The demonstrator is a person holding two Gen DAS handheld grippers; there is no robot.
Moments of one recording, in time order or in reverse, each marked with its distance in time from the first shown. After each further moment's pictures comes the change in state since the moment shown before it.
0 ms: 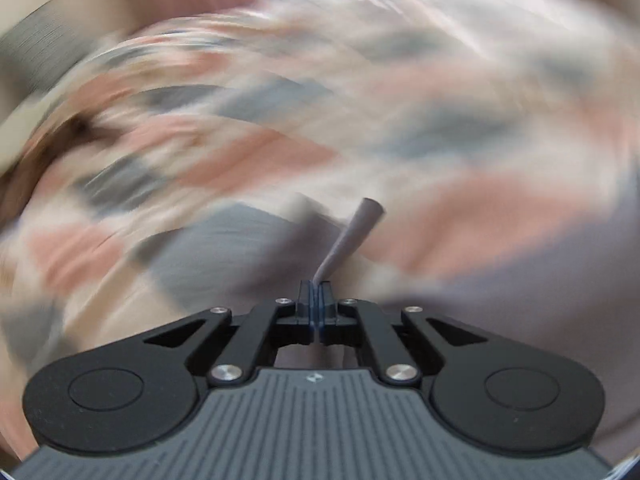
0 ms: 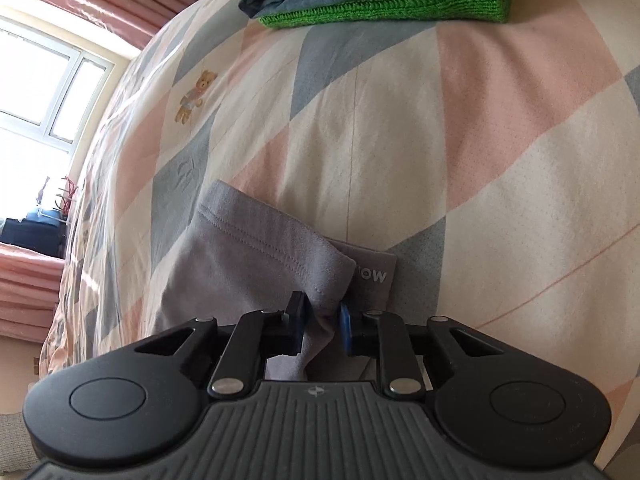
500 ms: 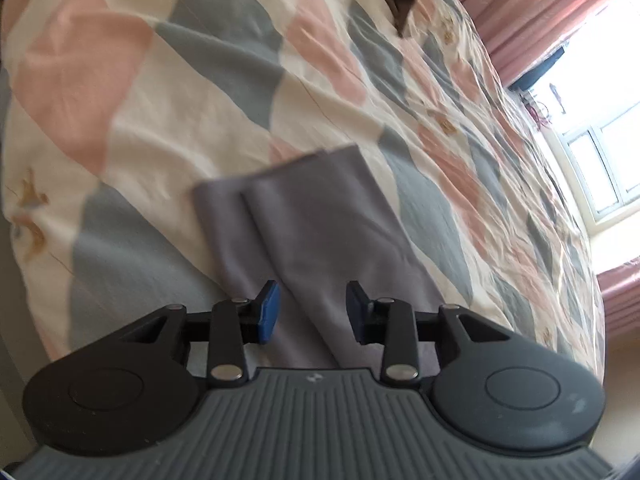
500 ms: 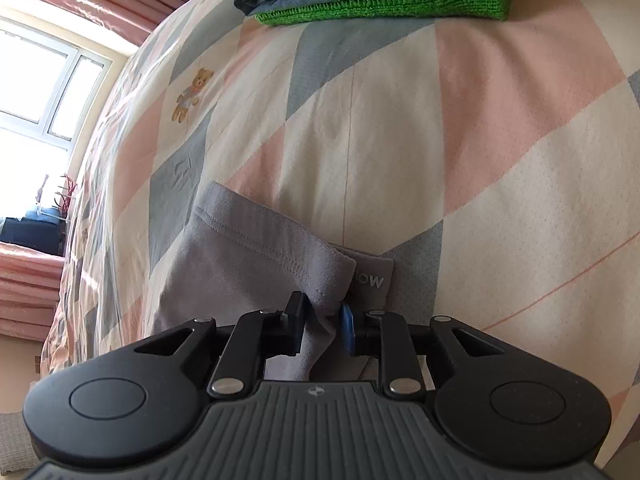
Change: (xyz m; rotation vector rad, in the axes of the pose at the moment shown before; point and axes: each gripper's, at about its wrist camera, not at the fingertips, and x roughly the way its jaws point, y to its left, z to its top) left arm 0.000 0.154 -0.110 -0.990 0.152 -0.115; right arm 0.000 -0.002 0.002 0.016 0.019 -0.001
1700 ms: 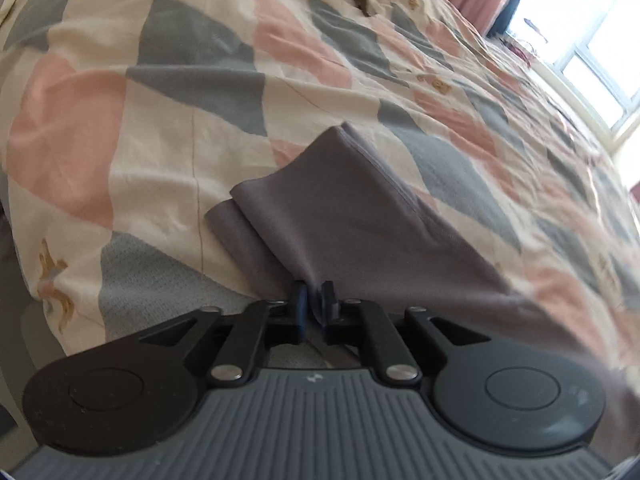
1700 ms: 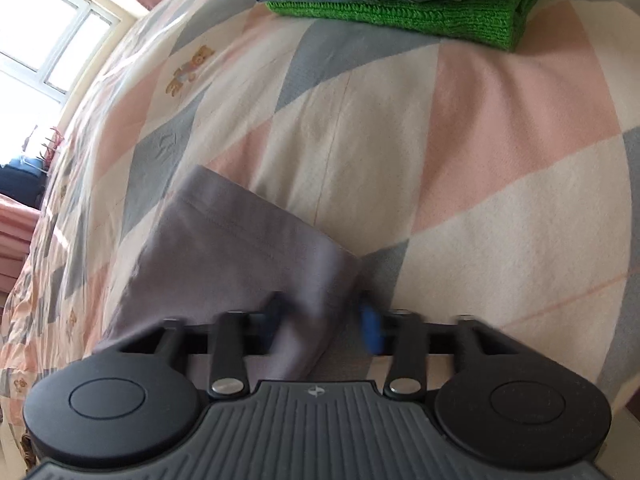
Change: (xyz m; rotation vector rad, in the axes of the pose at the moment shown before) left arm -0.003 0.002 -0.010 0.278 -0.047 0.103; right arm -0.008 0.000 0.001 -0.152 0.018 -0.101
